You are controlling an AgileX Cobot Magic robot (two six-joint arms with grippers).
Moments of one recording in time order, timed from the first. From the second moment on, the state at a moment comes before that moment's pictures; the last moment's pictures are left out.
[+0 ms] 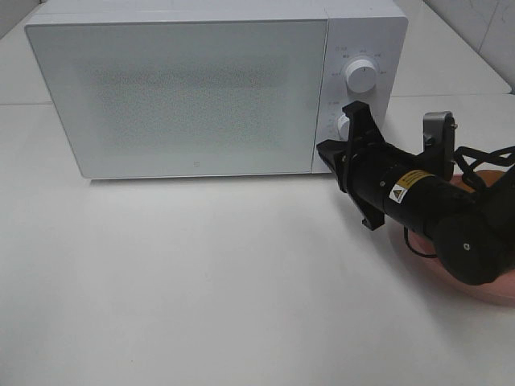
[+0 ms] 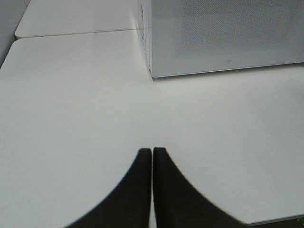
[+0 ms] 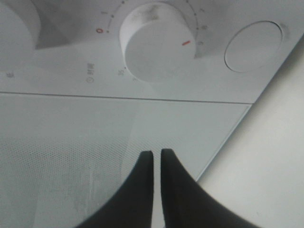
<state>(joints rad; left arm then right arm) -0.01 0.00 -0.50 -0.14 1.04 0.15 0.47 1.98 -0.56 0.03 -1.15 1.44</state>
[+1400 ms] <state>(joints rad) -0.01 0.00 -0.50 -0.14 1.04 0.15 0.48 2.20 -0.76 0.32 -1.10 1.42</state>
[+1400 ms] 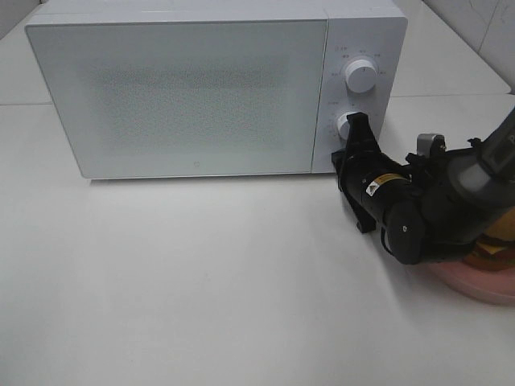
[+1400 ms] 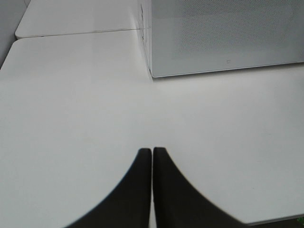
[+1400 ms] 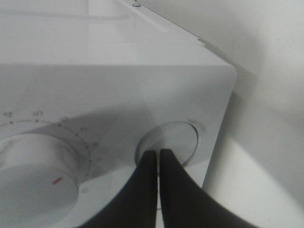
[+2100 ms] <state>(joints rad) -0.01 0.00 -0.50 -0.14 1.04 0.15 0.50 2.19 -0.82 0.40 -0.96 1.33</state>
